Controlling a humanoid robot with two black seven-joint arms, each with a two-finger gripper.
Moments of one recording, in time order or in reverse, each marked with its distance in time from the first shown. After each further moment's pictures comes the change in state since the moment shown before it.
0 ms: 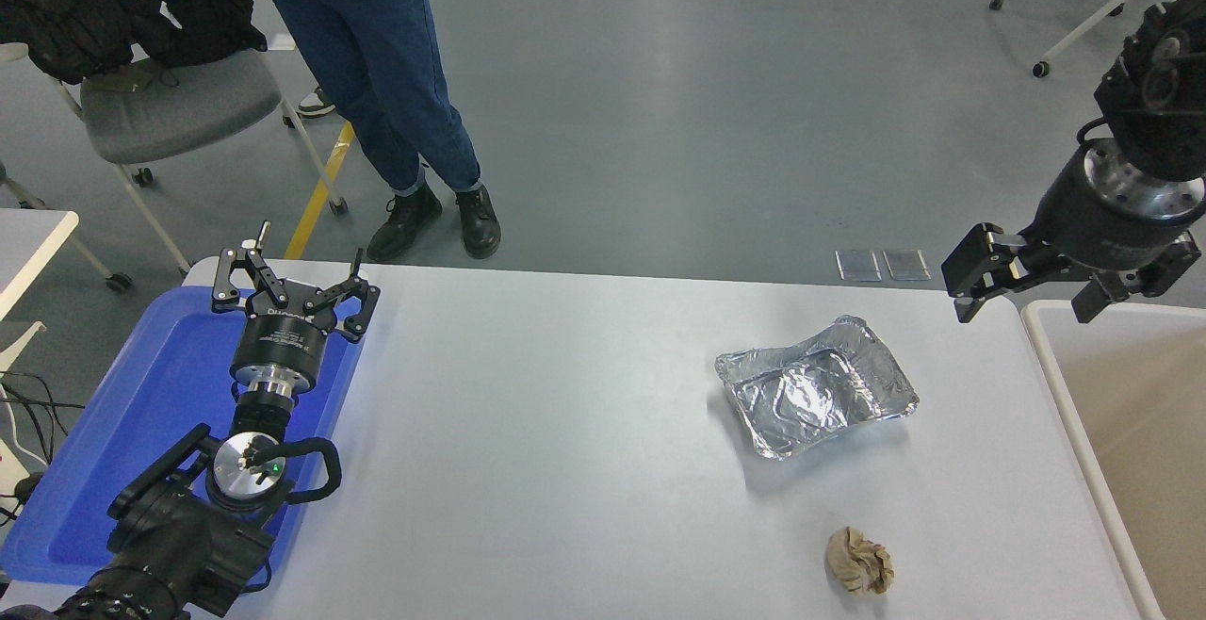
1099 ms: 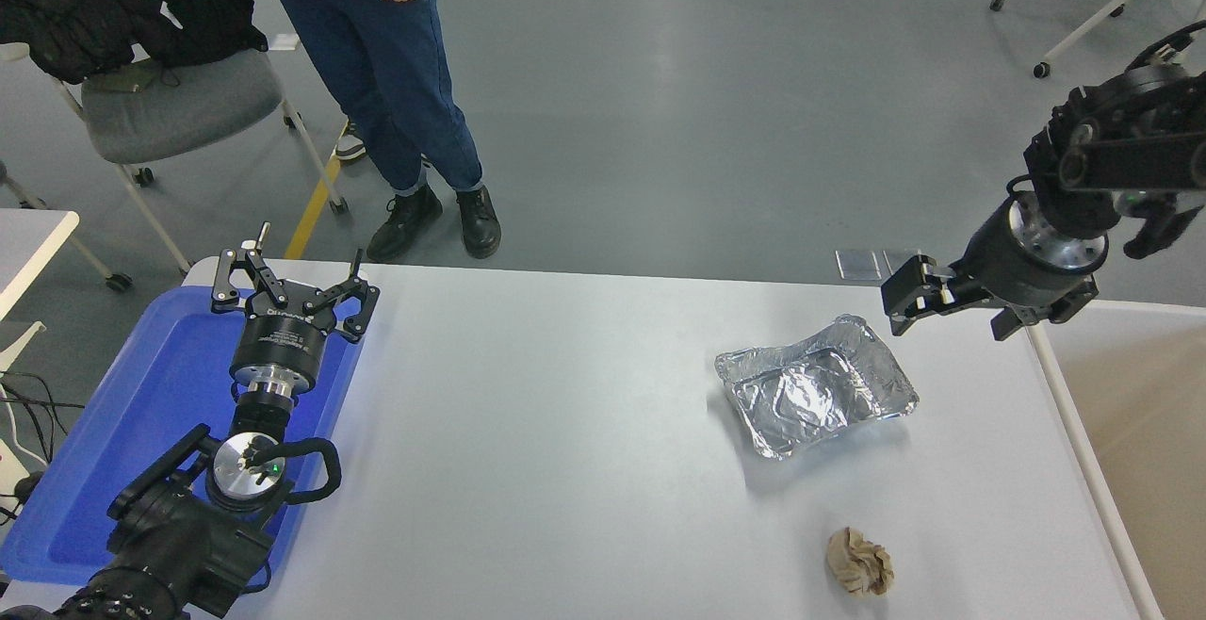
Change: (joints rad) left arm 0.001 0.000 0.000 0.000 0.000 0.000 0.000; right arm -0.308 -0.004 0.170 -0.087 0.004 -0.331 0.000
